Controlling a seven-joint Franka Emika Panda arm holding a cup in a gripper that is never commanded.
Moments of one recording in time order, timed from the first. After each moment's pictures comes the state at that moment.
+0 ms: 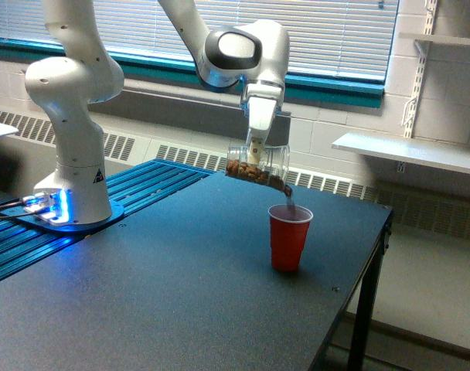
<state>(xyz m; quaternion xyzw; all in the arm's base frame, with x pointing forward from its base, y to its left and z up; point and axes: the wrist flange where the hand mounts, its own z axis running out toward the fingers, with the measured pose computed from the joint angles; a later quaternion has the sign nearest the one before) 0.451 0.042 0.324 0.96 -0.17 0.11 0.21</state>
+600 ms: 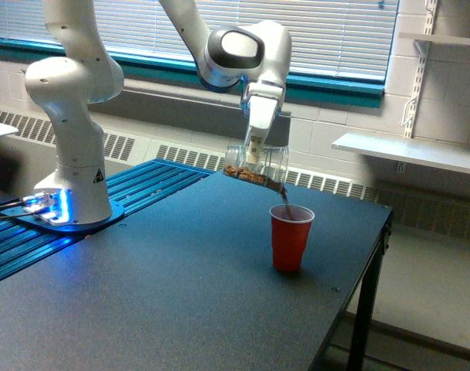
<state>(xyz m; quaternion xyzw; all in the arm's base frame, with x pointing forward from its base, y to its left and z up) 0.452 0.041 0.322 0.96 -0.16 0.10 0.23</state>
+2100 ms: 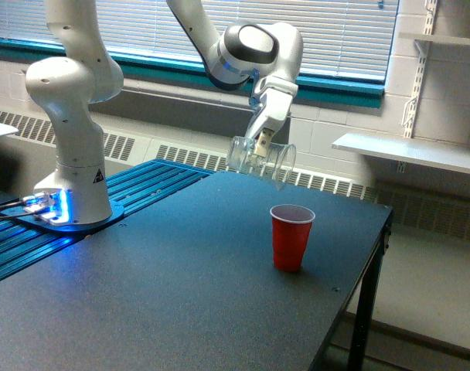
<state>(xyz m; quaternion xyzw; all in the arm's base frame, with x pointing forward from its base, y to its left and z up) 0.463 0.053 0.330 0.95 -0.09 0.08 0.30</state>
